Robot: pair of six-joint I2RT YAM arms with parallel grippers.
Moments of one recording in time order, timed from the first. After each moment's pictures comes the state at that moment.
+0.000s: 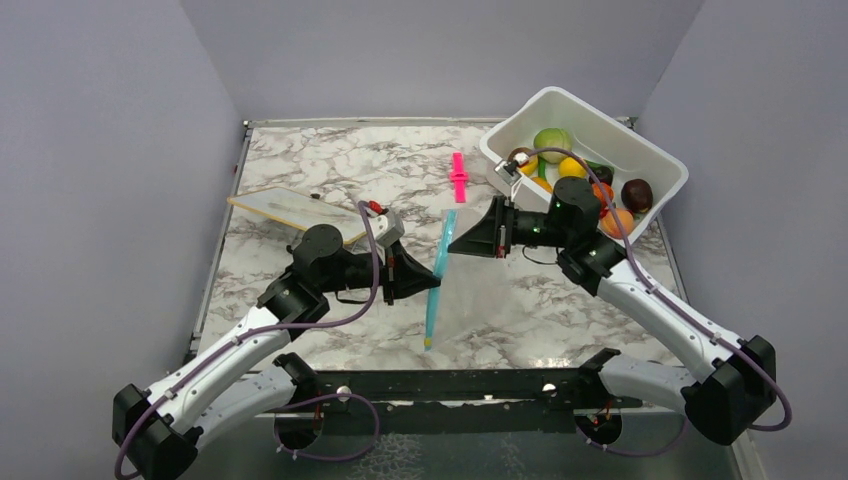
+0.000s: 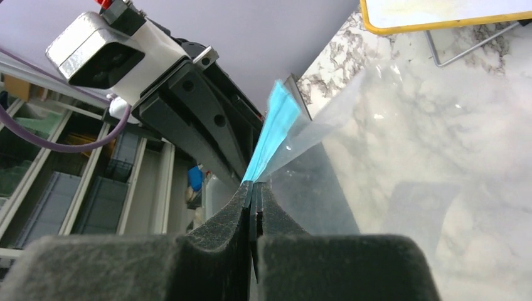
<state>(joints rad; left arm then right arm) -0.71 0.83 0.67 0.08 0.71 -0.34 0.58 1.12 0.88 0.15 -0.86 0.86</state>
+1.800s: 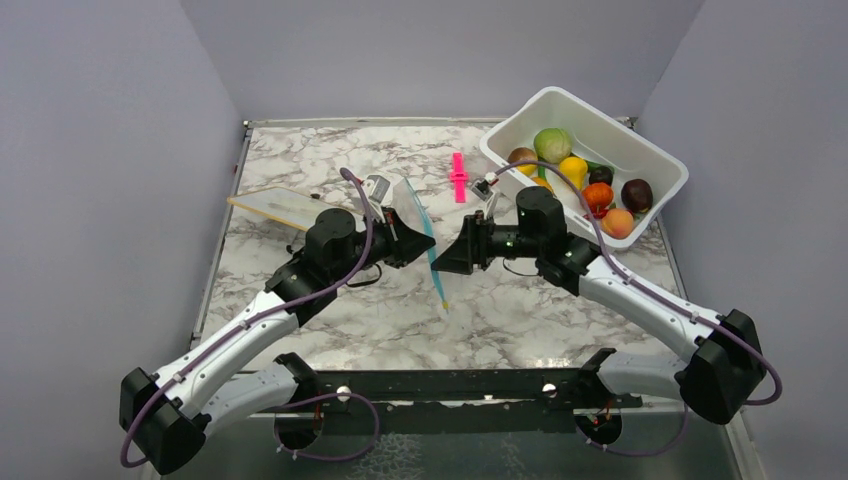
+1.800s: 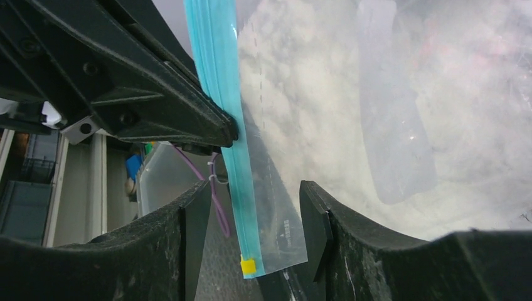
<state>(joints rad) -0.71 0.93 0.78 -0.03 0.25 -0.69 0.68 1.19 0.87 0.00 -0.66 0.62</state>
